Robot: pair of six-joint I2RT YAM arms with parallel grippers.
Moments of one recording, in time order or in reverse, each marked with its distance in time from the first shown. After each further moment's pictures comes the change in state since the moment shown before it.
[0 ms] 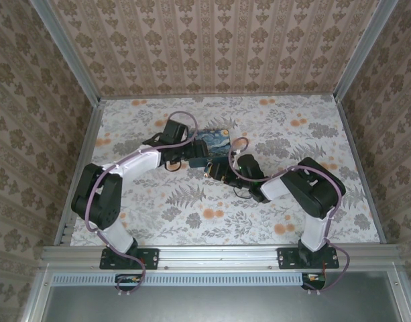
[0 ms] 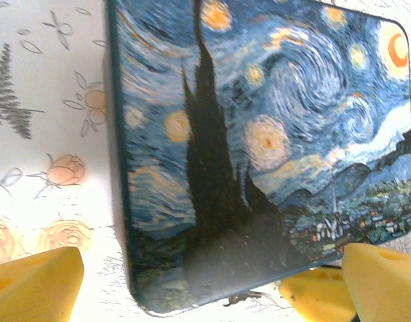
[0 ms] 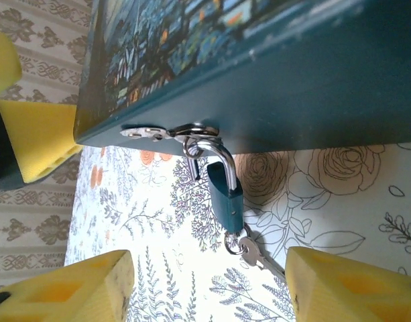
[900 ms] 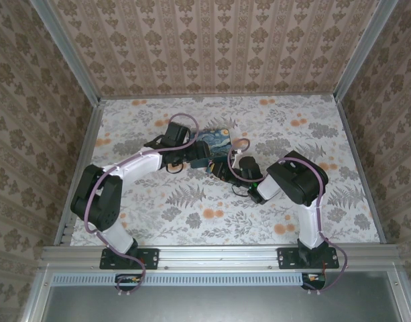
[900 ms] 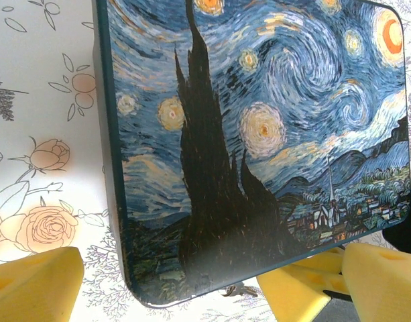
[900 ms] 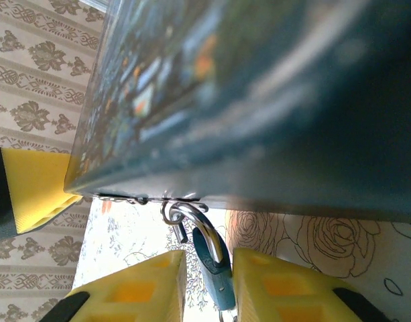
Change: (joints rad) left arm -0.033 -0.011 -0.026 0.024 -0.005 -0.049; right arm -0.034 0.202 0.015 0.319 -0.025 0.032
